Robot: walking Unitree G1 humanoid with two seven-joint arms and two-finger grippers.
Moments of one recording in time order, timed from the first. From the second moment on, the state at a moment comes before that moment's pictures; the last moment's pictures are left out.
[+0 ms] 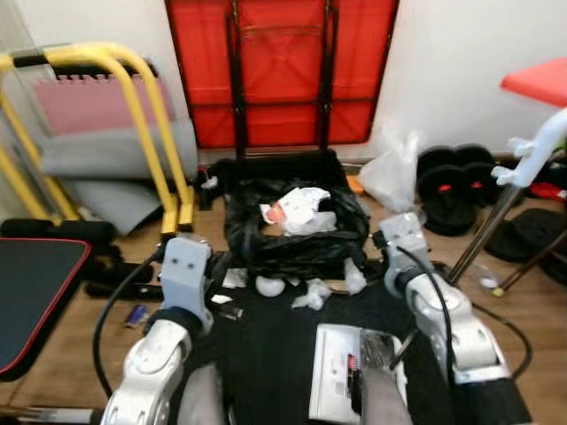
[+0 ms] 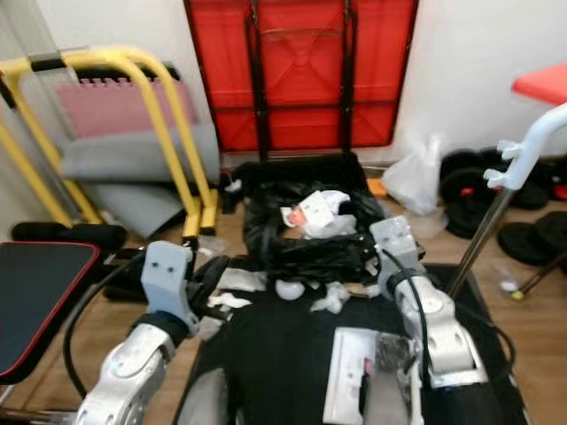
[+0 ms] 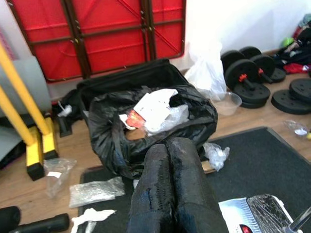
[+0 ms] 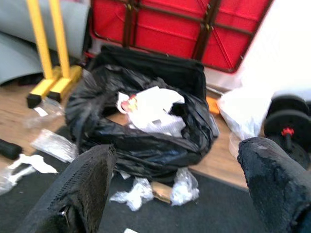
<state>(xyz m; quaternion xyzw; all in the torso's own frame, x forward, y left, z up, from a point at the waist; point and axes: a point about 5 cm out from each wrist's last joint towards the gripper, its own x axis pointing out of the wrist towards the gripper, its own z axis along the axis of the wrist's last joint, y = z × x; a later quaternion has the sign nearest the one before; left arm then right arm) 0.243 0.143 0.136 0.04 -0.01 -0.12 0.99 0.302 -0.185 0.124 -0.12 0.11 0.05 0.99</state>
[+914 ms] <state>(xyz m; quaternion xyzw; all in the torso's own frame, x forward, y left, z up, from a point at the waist) 0.249 0.103 0.137 0.46 -0.07 -0.19 0.86 0.287 -0.201 0.108 -0.11 0.16 0.07 0.98</state>
